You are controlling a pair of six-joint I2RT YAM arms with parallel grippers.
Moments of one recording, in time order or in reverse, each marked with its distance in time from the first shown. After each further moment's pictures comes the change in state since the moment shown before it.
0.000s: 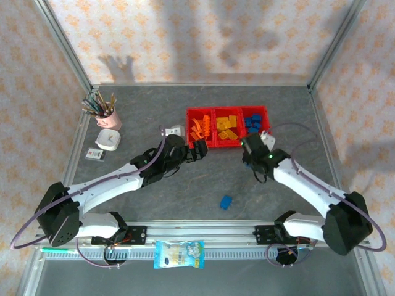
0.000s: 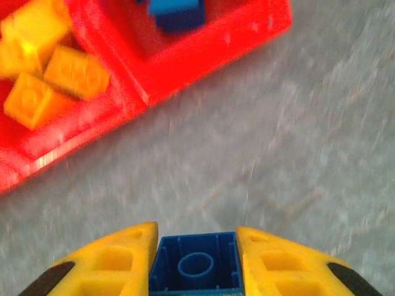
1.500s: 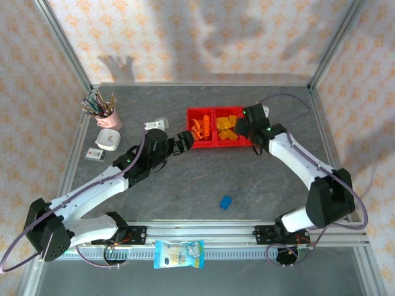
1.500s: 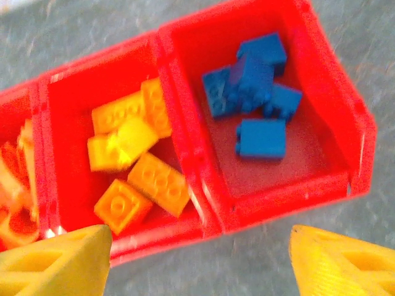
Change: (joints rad) left arm 0.112 -0.167 -0.029 -0.060 0.001 0.058; right arm -0.085 0.204 0.264 0.078 -0.114 -0.288
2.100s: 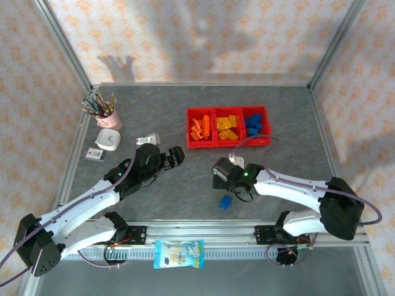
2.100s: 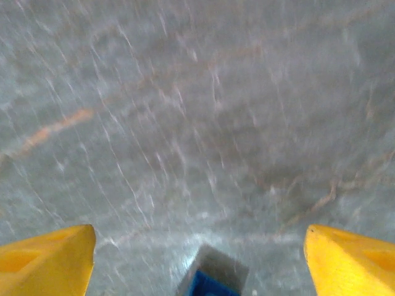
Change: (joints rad) left arm 0.000 -0.155 -0.171 -0.100 0.000 -0.032; right arm 0.547 -0.122 -0.335 -0.150 -0.008 0.414
